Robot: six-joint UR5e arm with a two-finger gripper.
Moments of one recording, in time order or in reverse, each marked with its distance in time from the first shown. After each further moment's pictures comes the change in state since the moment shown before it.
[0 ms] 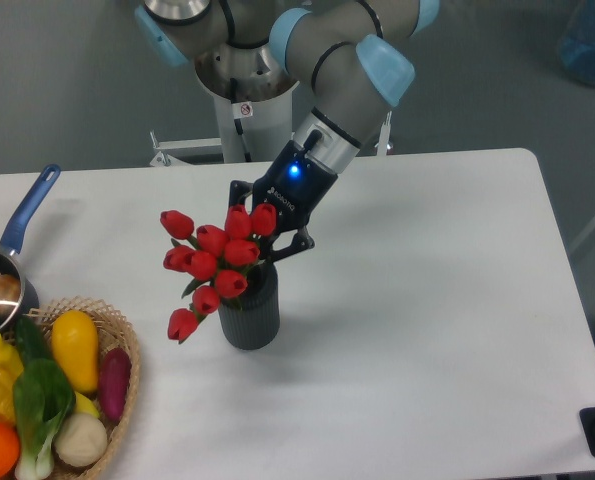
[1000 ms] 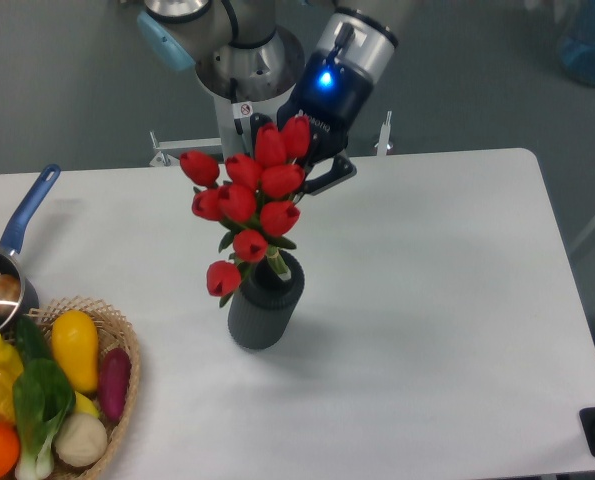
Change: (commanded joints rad) arm 0.089 0.135 0.124 -0.011 -0.017 -0.172
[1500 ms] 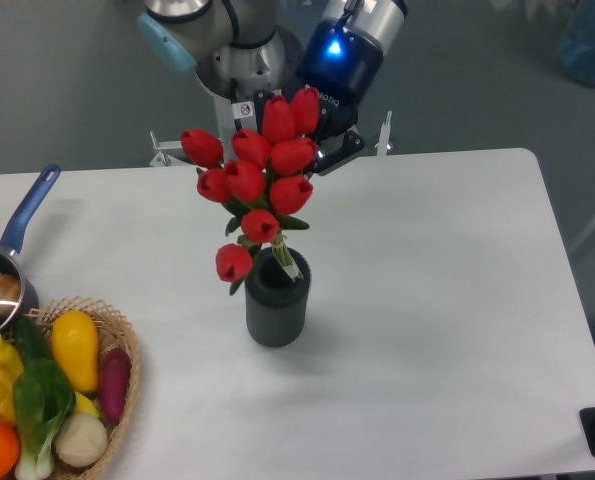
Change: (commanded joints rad) arm 0.005 0.014 0.017 0.000 -0.029 -0.020
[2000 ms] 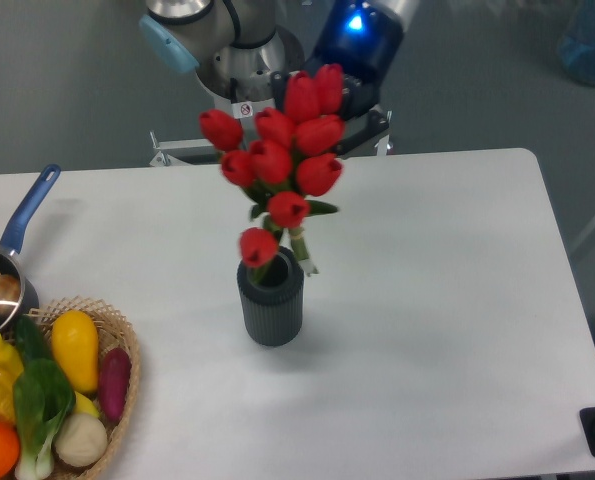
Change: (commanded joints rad) arm 0.164 -0.018 0.040 0.005 0.017 0.017
